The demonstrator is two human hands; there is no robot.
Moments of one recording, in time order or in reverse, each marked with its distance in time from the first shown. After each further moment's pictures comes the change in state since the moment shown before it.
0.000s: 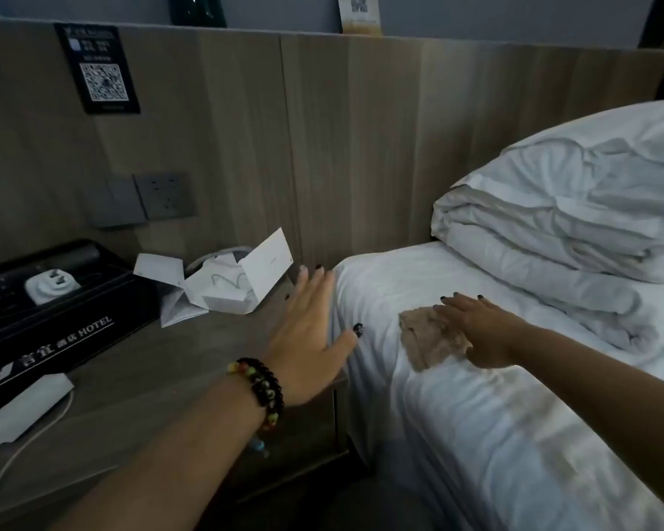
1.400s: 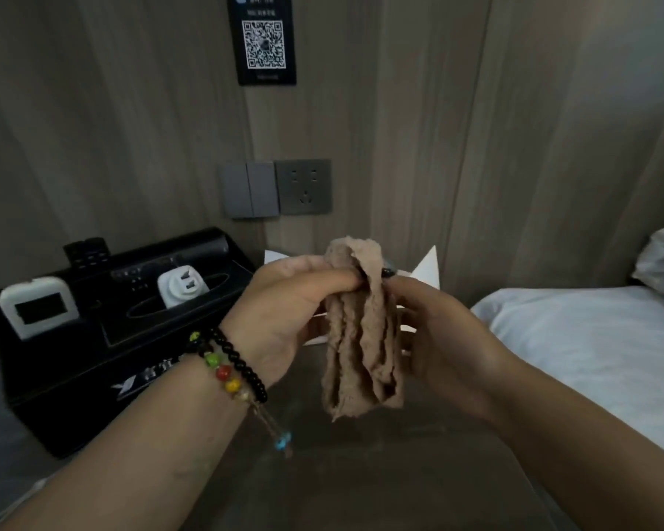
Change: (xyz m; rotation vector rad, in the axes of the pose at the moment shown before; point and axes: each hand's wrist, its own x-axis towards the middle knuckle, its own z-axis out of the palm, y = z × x) left_hand 0.038 -0.122 -0.131 -1.042 0.388 -0.565; right_hand 0.111 -0.251 -0.139 1.920 -0.237 -0.165
